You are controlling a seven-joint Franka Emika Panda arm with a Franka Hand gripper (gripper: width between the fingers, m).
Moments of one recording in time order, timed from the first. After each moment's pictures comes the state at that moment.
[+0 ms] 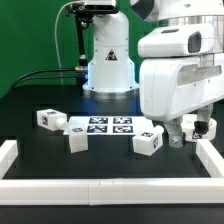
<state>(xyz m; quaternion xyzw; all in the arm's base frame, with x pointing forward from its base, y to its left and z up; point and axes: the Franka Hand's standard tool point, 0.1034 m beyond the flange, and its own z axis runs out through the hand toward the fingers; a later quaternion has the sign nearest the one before) 0.615 0.086 0.087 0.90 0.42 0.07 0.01</state>
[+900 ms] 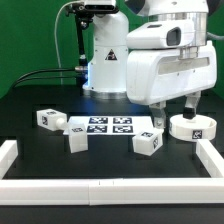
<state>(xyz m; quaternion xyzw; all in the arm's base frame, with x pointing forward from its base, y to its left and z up) 0.552 0.080 0.088 0.92 0.38 0.06 0.01</state>
